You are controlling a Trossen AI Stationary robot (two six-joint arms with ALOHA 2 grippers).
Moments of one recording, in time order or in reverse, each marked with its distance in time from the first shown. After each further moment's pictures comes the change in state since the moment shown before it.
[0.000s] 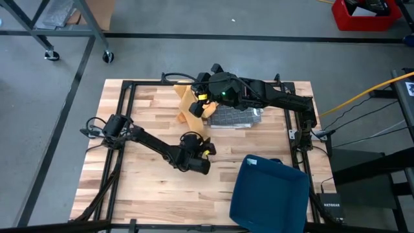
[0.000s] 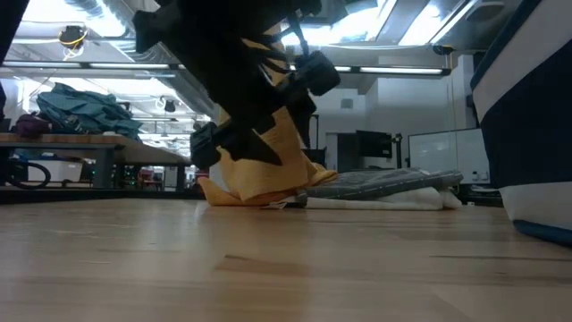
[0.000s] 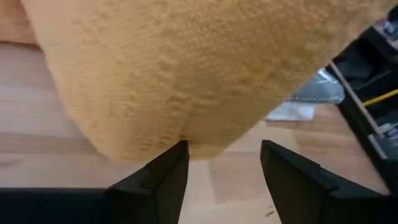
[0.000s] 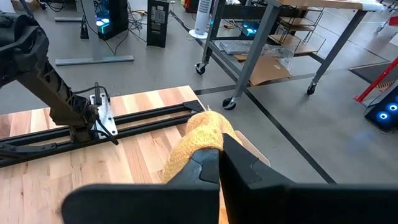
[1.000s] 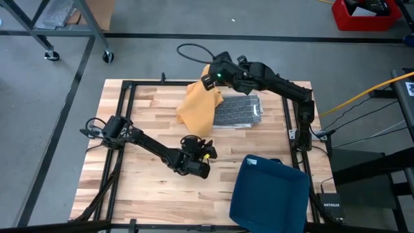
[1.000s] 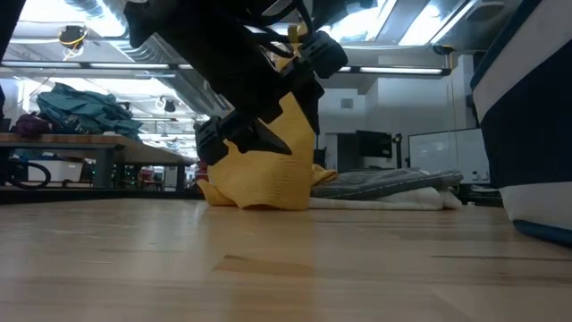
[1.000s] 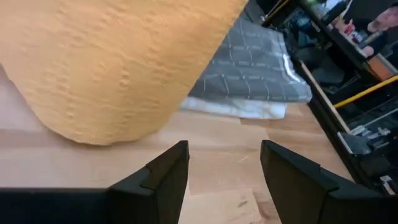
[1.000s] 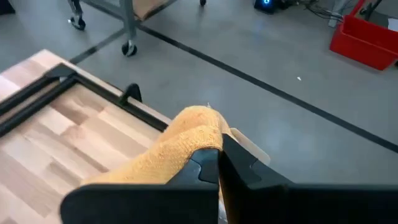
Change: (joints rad) left arm -0.037 0.000 0.000 0.092 -0.059 0.055; right arm -0.194 0.004 0.000 -0.385 0.218 0.477
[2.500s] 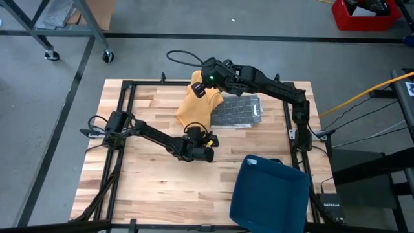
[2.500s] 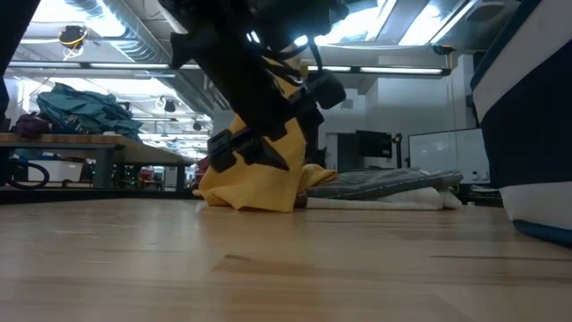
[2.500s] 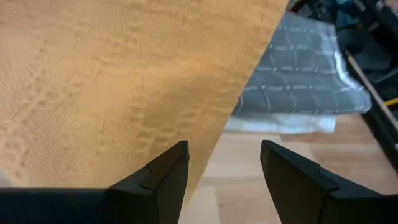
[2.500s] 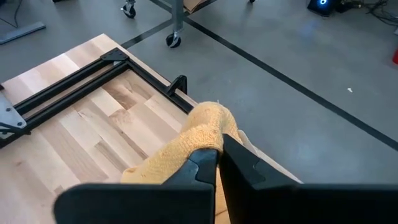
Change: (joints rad) left arm 0.139 0.000 0.000 -0.035 0.146 0.055; right arm 0.003 0.060 0.000 0.130 -0.166 -0.117
